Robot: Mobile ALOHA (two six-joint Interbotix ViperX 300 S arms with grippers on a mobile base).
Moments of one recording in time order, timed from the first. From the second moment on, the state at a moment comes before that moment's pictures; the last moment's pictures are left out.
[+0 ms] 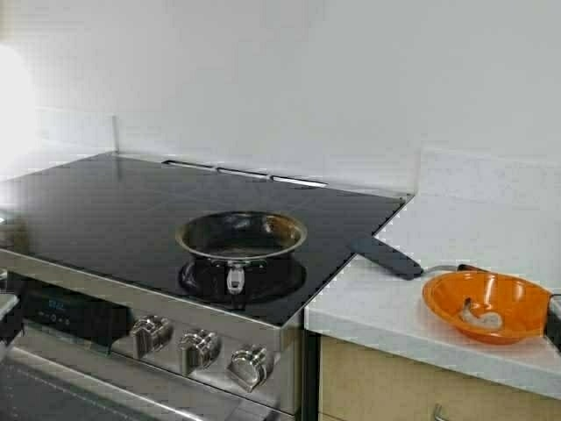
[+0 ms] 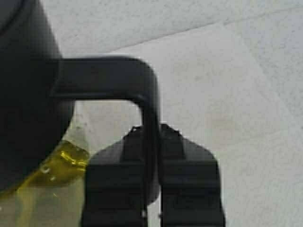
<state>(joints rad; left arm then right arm) -0.01 -1.00 1.25 0.00 -0.25 -0.02 -0.44 0.95 -0.07 0.52 -0.54 -0.30</state>
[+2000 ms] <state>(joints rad) -0.02 -1.00 1.25 0.00 -0.25 -0.04 -0.44 0.75 0.28 0.51 -0.58 -0.29</state>
